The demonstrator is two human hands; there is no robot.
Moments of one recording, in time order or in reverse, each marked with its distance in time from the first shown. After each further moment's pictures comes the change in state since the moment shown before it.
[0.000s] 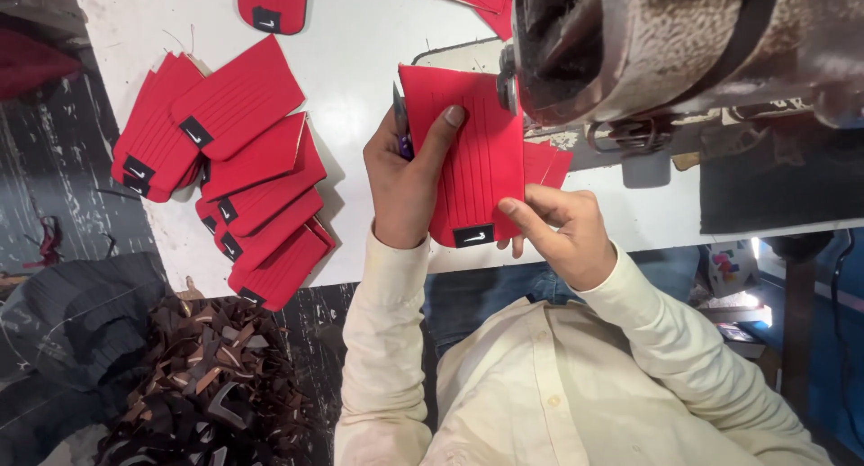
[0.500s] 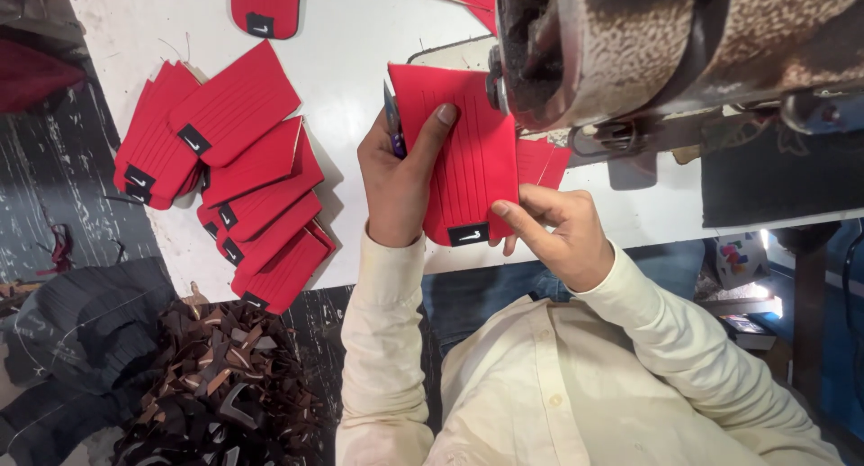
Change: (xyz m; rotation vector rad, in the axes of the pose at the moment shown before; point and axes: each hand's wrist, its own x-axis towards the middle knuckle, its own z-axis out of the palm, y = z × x) left_hand 0.006 -0.002 0.007 -0.053 -0.012 -0.031; right_hand 0.002 -0.007 -0.005 -0.054 0.004 -0.014
